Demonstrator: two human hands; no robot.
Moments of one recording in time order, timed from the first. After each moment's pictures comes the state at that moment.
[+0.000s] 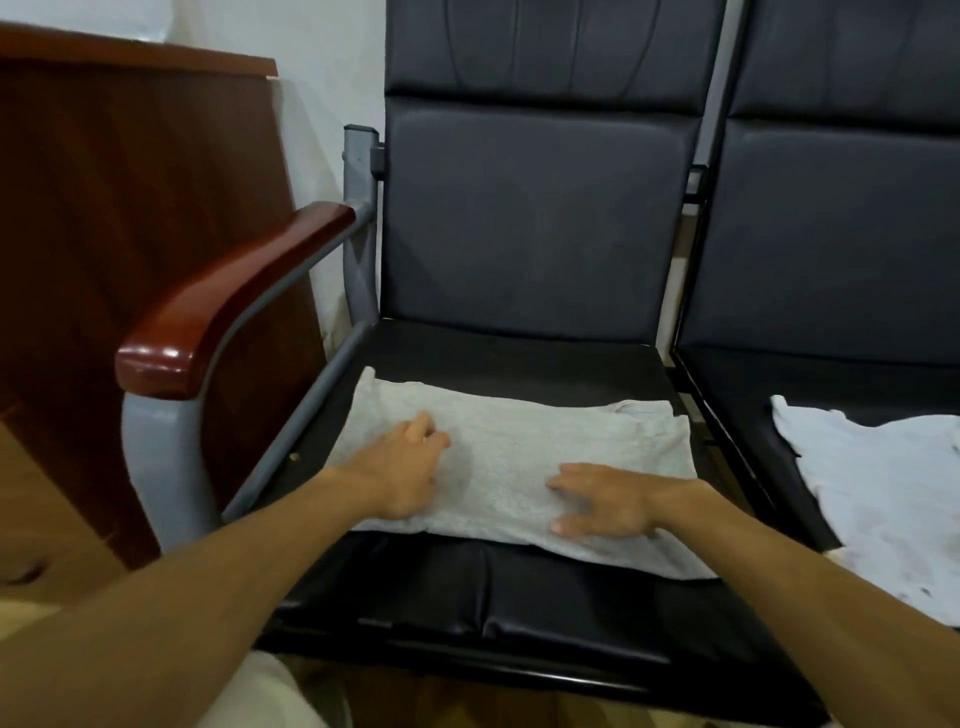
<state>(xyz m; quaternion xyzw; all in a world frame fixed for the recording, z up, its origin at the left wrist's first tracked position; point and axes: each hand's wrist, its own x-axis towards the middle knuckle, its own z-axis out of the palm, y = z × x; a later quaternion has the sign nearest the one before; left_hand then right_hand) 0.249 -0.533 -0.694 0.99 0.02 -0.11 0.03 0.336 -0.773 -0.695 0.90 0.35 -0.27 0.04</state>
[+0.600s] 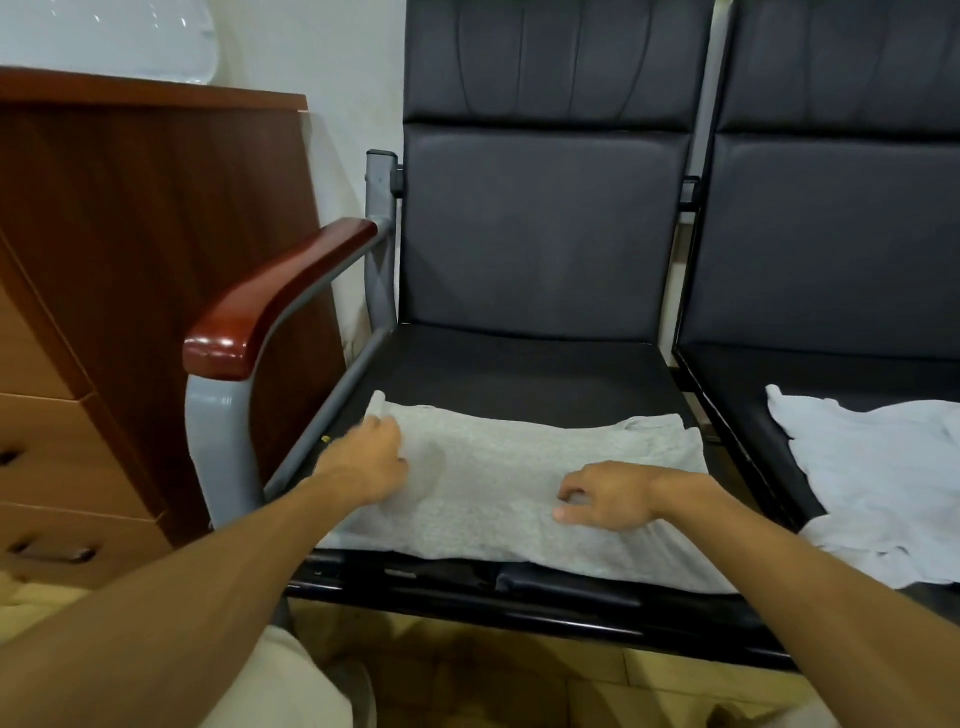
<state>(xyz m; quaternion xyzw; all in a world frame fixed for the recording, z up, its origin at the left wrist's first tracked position) 0.202 -0.516 -0.695 0.97 0.21 0.02 0.13 0.296 -0.776 -0.683 0.89 0.36 -0.26 0.04</state>
